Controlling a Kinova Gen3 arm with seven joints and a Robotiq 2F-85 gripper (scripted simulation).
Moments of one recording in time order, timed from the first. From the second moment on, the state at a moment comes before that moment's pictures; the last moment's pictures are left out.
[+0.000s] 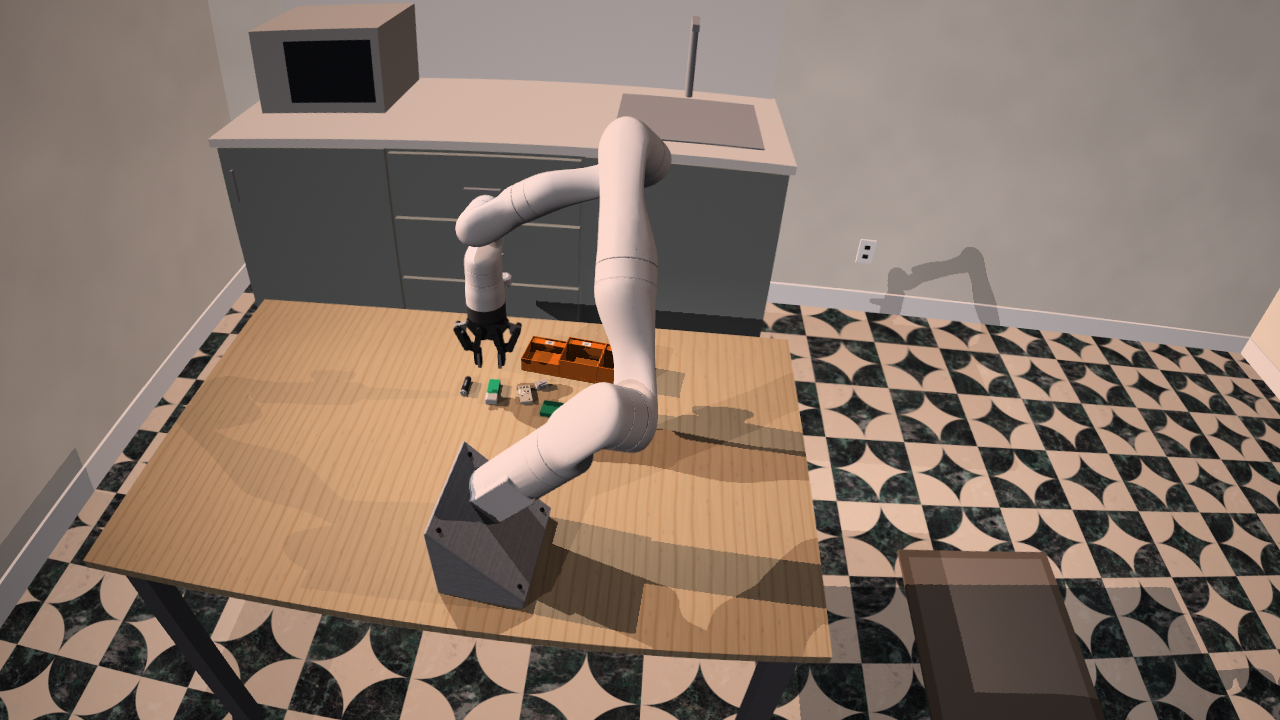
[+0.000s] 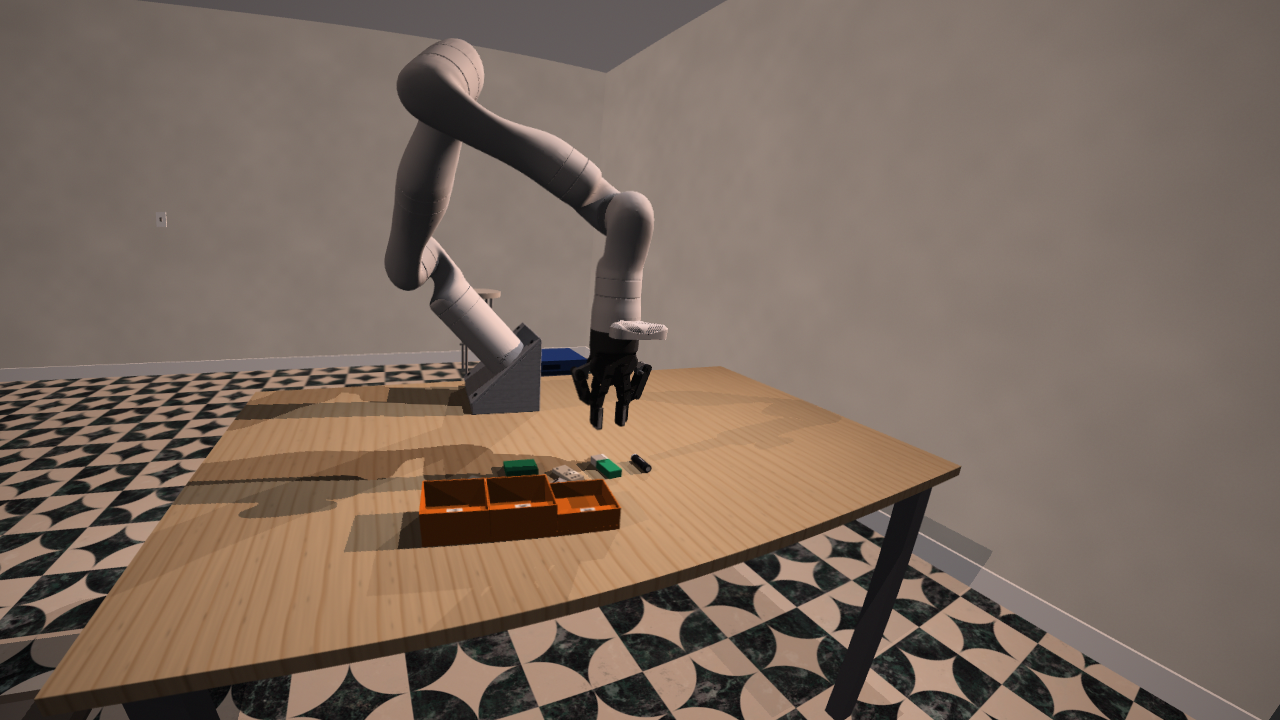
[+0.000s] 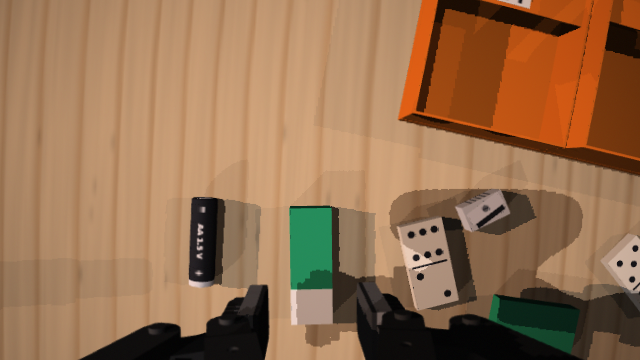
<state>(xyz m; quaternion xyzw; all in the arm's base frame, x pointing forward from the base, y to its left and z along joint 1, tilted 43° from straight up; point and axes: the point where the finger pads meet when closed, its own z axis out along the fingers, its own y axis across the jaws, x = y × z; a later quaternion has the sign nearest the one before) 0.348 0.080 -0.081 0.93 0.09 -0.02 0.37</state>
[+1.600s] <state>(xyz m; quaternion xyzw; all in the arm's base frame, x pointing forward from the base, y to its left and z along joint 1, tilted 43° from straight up) 0.348 0.040 -0.124 0.93 0.09 -0.02 0.37</state>
